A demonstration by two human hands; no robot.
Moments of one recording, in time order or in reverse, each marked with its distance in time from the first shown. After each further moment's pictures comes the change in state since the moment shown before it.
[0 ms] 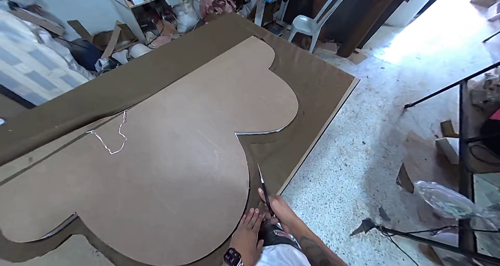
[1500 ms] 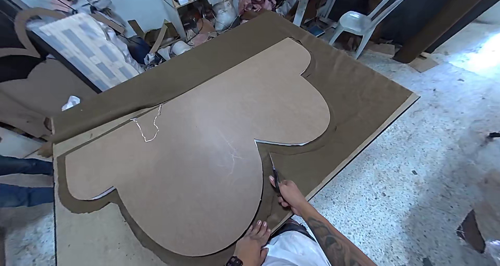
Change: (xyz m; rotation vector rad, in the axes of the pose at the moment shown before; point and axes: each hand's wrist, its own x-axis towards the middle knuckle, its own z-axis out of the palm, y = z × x) left_hand 0.011 0.004 0.006 -0.138 -0.034 -0.092; right_hand 0.061 -0.092 -0.025 -0.220 -0.002 -0.023
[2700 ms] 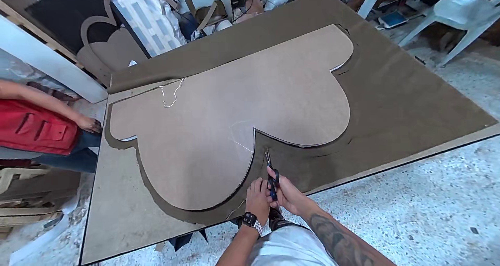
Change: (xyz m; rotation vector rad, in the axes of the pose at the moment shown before) left_hand 0.142 0.122 -0.038 -0.123 0.598 -0.545; right_hand -0.009 -0.026 -0.083 0.157 -0.585 0.236
